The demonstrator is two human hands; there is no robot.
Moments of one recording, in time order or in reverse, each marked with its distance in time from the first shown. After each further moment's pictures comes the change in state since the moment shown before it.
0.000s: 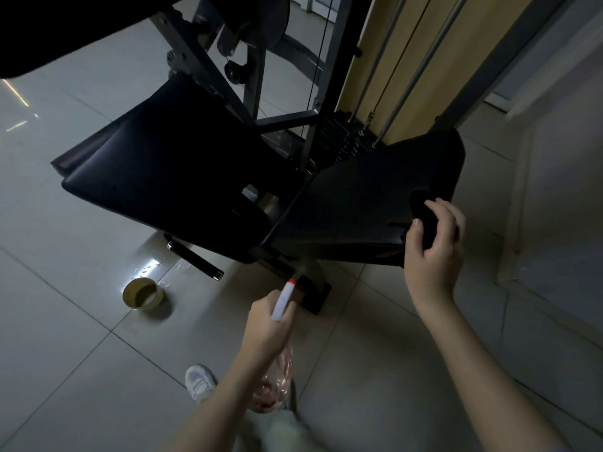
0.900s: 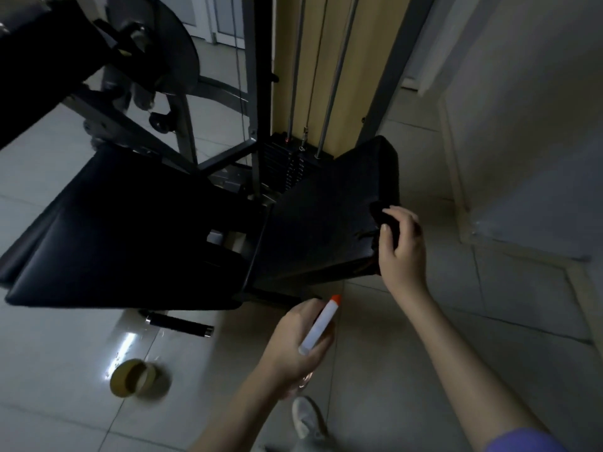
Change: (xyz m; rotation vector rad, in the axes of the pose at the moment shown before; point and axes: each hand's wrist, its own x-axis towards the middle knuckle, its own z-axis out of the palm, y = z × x) left_hand 0.026 0.066 -0.015 0.153 -0.597 0.664; right_hand 0.010 -0.012 -0.001 -0.034 -0.059 0.272
